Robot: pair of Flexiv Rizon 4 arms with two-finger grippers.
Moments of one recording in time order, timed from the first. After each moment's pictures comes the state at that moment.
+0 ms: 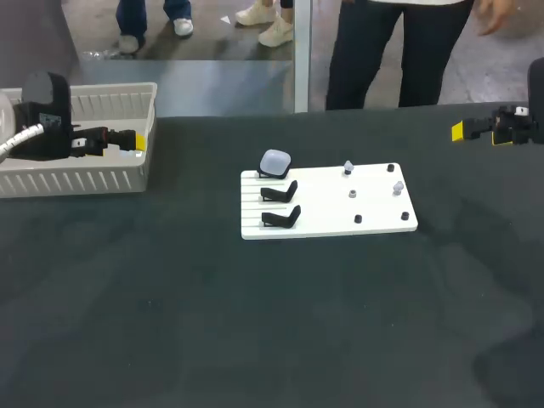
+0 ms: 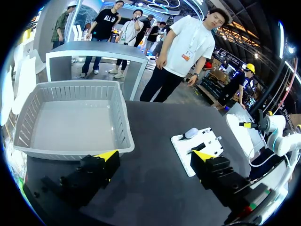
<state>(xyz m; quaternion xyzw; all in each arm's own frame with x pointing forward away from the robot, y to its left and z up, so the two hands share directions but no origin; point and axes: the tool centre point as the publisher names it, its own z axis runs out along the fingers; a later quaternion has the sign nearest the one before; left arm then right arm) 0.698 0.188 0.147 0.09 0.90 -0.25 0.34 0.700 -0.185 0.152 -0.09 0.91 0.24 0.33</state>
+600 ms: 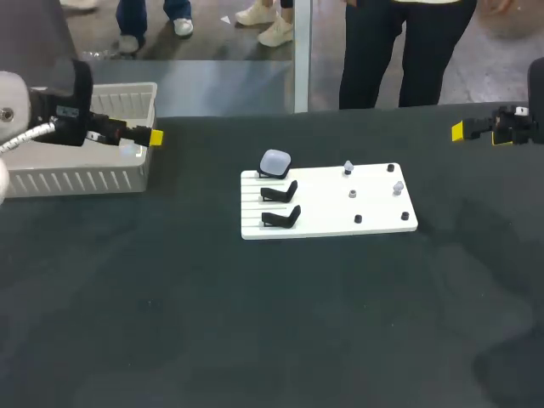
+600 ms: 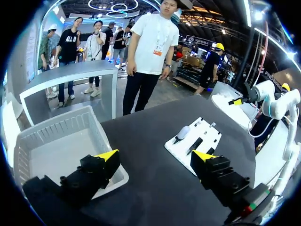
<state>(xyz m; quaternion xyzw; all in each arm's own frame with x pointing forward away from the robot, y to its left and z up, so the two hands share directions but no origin) 0.733 0.159 0.147 0.27 0.85 -0.25 0.38 0.700 -0.185 0.152 -0.09 0.91 0.24 0.33</state>
